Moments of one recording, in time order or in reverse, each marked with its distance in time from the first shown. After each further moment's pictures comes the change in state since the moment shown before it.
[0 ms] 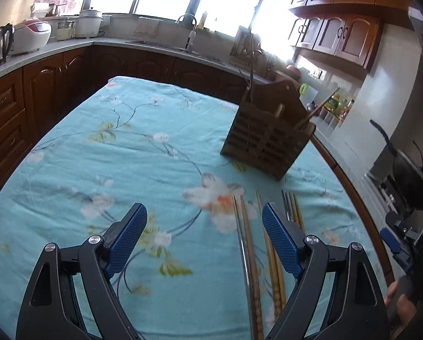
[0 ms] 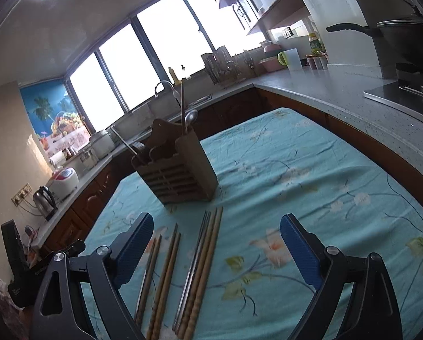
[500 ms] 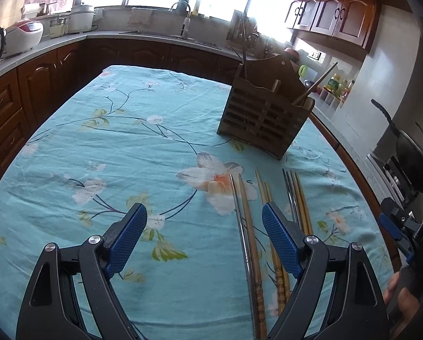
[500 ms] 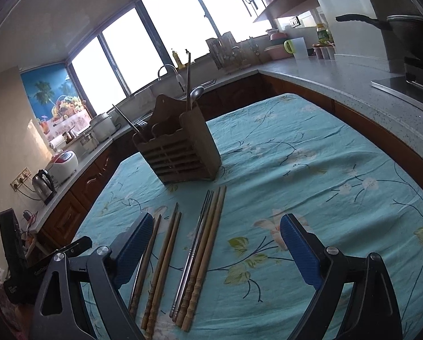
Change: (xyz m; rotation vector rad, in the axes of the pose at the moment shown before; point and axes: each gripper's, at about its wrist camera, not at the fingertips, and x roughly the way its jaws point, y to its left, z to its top) left arm 0.011 -0.012 -0.010 0.045 0.072 0.010; right arm 0.012 0.007 -0.014 -0.034 0.062 0.006
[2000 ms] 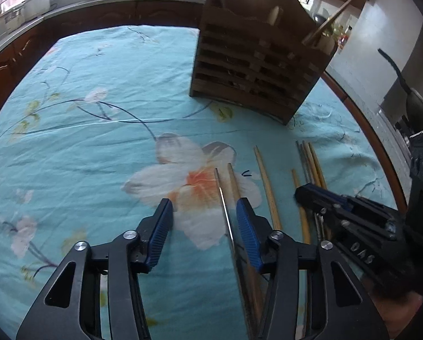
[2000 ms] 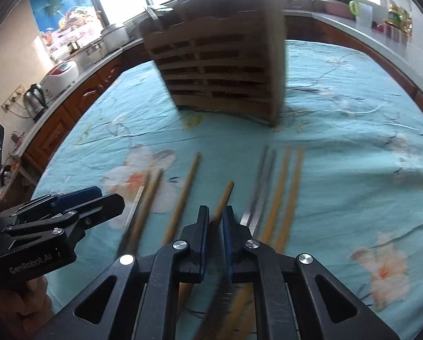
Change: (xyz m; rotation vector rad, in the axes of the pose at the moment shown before) left arm 0.114 -0.030 0.027 0.139 0.283 -0.035; right arm 0.146 0.046 -0.008 -0.217 0.406 0.002
